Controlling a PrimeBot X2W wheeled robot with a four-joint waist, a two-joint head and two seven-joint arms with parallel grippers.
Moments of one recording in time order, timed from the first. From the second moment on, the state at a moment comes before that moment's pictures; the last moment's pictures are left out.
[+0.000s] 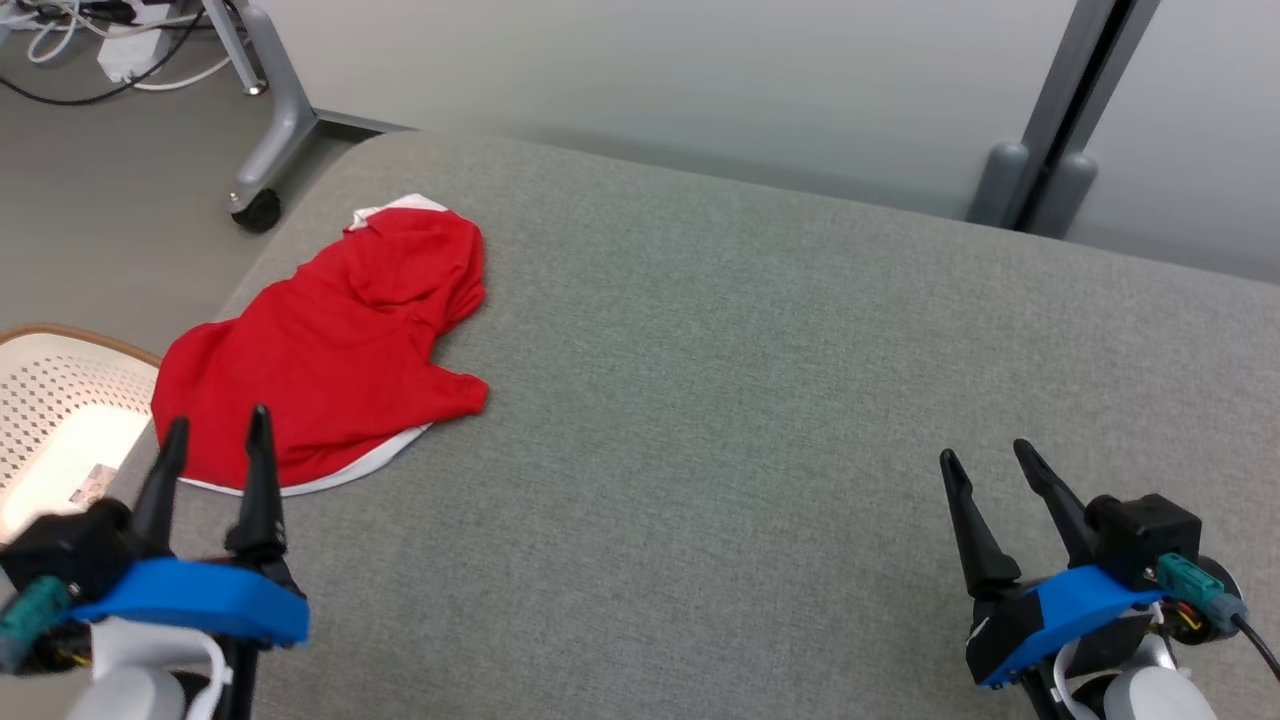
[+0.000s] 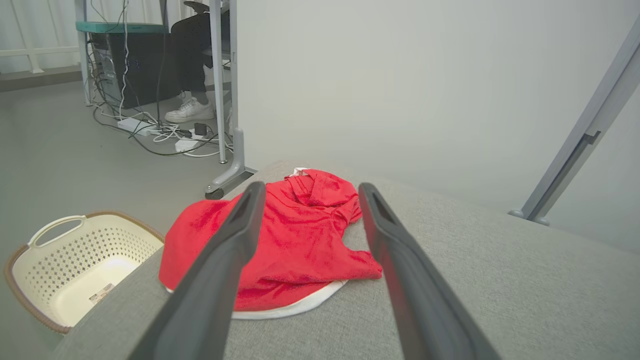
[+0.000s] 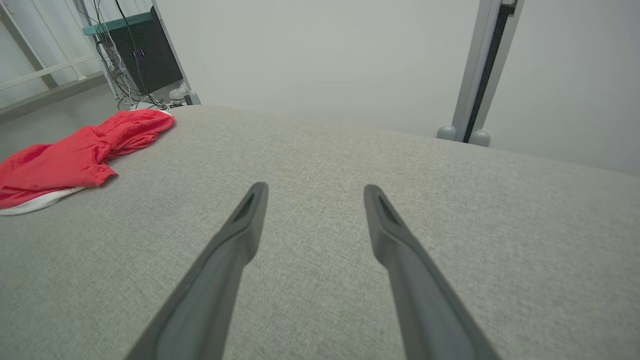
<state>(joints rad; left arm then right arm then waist) -0.09 0.39 -0.24 0.11 -0.63 0.12 -0.18 -0.10 -0.07 0.01 0.17 0.14 0.13 -0.03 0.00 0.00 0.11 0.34</state>
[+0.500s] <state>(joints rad) -0.40 0.68 -0.04 0.24 -0.84 0.11 0.25 -0.24 -0.10 0.08 0.06 0.12 0.13 0.00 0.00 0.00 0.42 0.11</state>
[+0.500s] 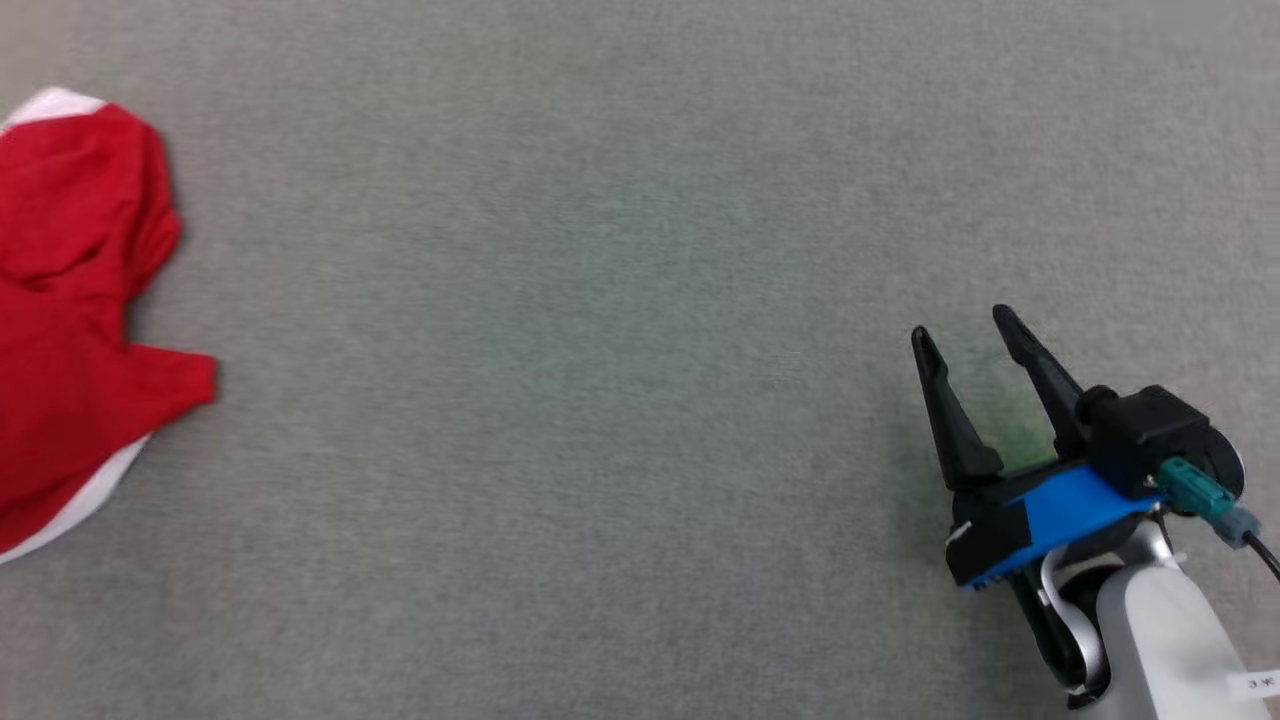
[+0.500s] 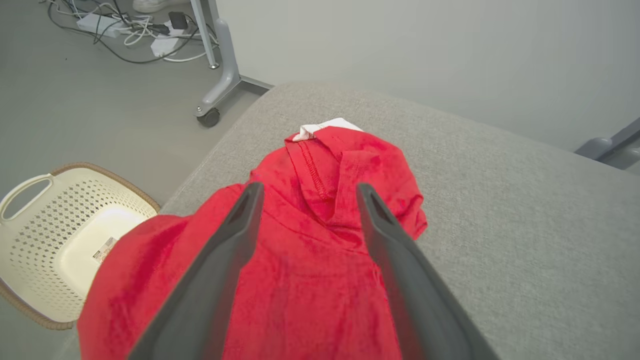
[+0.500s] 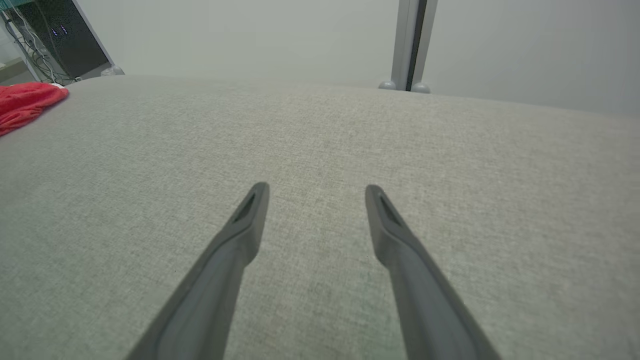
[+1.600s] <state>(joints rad) -0.46 0.81 -0.08 0.22 -0.85 0.16 0.50 -0.21 -0.07 0.04 0.15 0.15 0.13 -0.09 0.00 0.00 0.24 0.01</state>
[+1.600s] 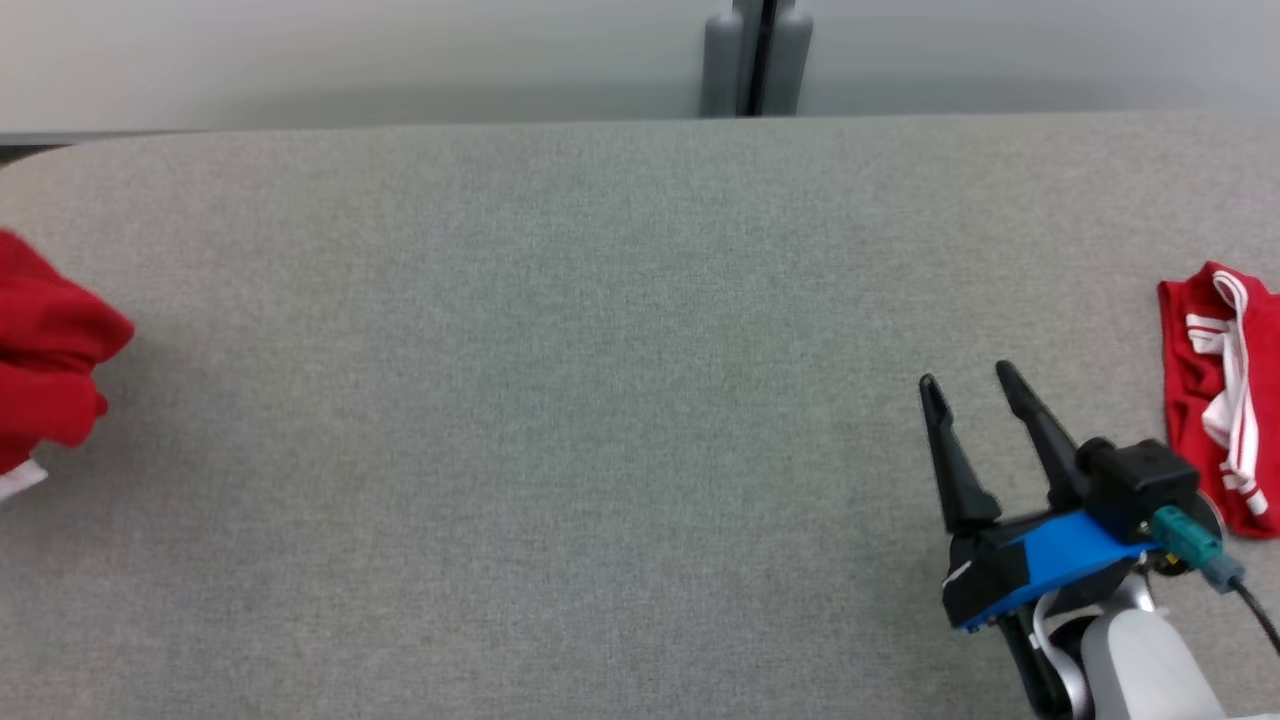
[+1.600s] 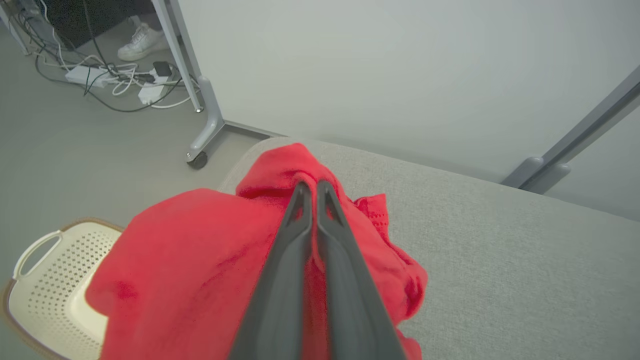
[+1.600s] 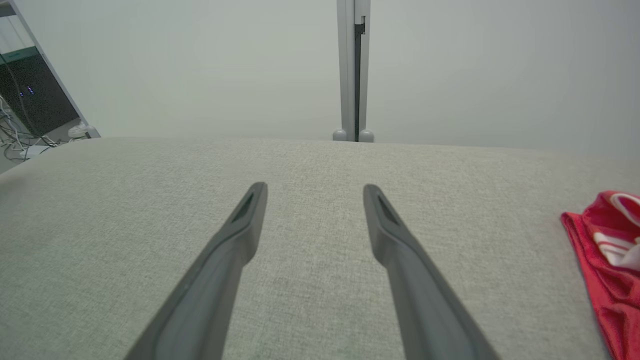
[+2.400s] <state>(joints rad) -0.72 0.38 -0.55 -0.03 -0.75 0.11 0.53 -0.16 -0.05 0.10 0.18 0.19 0.13 -0.08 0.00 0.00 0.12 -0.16</state>
